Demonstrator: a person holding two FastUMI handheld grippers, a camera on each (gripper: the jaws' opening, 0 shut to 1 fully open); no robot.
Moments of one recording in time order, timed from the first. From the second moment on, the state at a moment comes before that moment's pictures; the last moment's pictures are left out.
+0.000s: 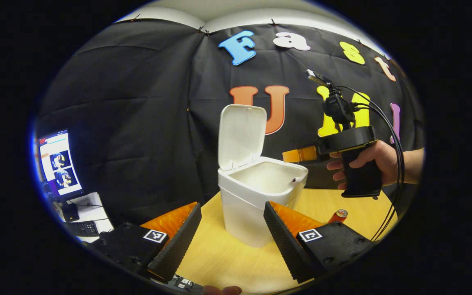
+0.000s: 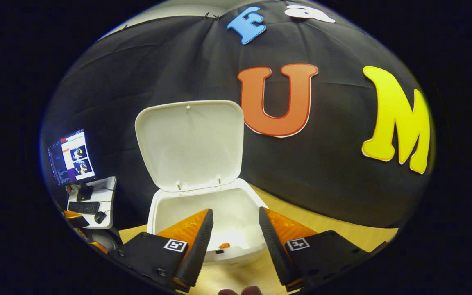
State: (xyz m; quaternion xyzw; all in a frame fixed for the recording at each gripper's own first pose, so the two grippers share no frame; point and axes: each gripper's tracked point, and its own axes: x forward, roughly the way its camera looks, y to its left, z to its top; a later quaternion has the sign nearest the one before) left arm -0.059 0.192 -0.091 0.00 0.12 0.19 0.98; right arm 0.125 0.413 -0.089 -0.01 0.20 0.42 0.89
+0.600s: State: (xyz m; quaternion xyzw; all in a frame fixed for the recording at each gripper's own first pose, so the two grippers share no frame) left arm 0.014 0.087 -0.066 0.01 0.06 0.06 1.00; right arm 0.147 0.218 -0.031 0.01 0.10 0.27 0.96
